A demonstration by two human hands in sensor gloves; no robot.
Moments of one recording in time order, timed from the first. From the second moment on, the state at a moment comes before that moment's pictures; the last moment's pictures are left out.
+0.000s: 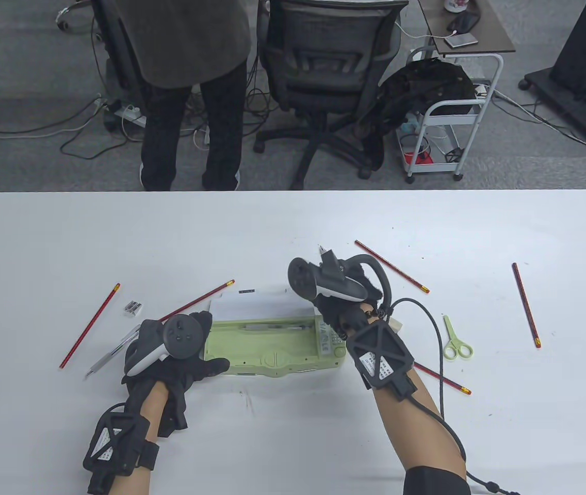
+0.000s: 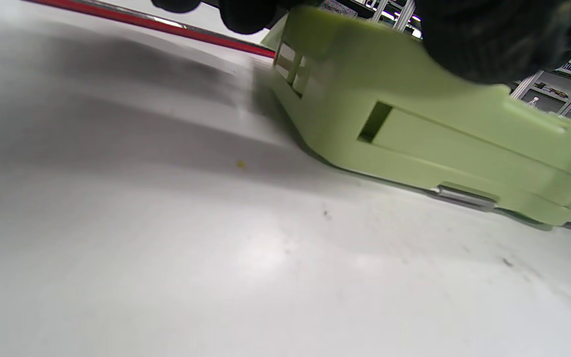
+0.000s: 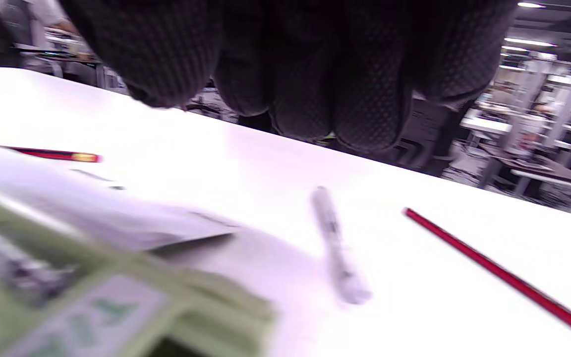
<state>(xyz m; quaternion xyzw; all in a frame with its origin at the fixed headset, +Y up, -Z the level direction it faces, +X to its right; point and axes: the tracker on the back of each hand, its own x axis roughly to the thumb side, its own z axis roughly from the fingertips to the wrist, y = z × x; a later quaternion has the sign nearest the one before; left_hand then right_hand) -0.241 -0.745 -0.335 -0.18 -0.12 0.14 0.97 0.046 -0.662 -0.425 -0.15 -0.02 -0.99 0.06</state>
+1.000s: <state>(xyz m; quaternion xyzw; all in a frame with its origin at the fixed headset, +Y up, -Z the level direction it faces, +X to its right) -0.239 -0.744 -0.336 -0.18 -0.12 0.13 0.97 0.059 -0.743 -0.503 -0.05 -0.09 -0.98 0.16</state>
